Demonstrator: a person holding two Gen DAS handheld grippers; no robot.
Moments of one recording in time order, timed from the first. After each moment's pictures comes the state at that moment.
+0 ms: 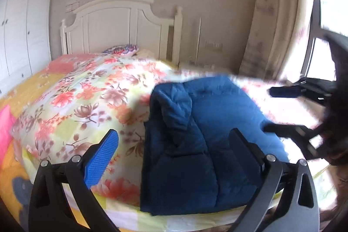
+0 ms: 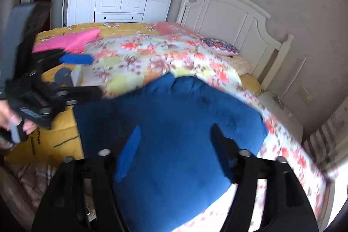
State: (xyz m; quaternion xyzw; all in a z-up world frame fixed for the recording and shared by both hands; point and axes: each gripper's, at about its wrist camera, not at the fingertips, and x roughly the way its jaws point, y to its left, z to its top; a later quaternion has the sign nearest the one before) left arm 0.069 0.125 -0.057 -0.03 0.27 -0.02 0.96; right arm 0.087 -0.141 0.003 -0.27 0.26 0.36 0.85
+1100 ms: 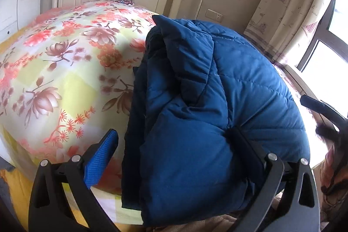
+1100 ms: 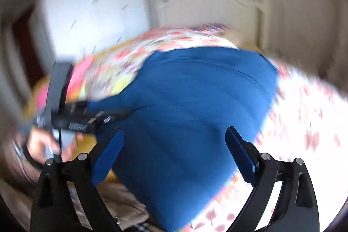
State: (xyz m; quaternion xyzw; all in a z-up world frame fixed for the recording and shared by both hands) left arm 0.106 0.151 -0.132 -0.12 0.35 -0.08 0.92; right arm 0.102 -0.203 -0.033 -0.03 0.33 0.34 0.88
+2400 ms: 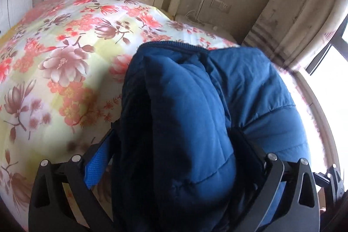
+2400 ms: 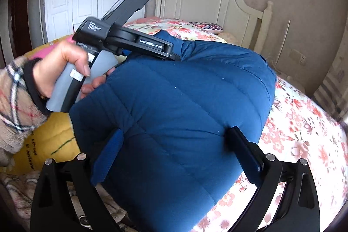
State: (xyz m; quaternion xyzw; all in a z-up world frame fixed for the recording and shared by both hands) left arm 0.236 0.152 -0.116 -0.14 0.40 -0.09 0.90; right arm 0.085 -0.160 -0.060 -0.18 0.30 0.31 0.88
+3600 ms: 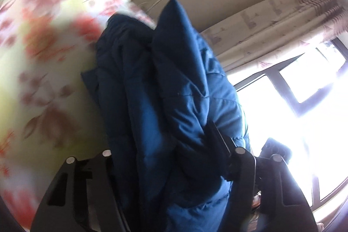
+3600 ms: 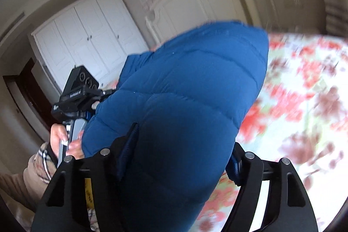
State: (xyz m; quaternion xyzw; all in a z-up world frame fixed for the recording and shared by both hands) left arm 0.193 0.156 -0.126 -0.34 0.37 -0.30 0.81; right arm 0.140 -0.236 -0.054 0.09 0.31 0.36 0.87
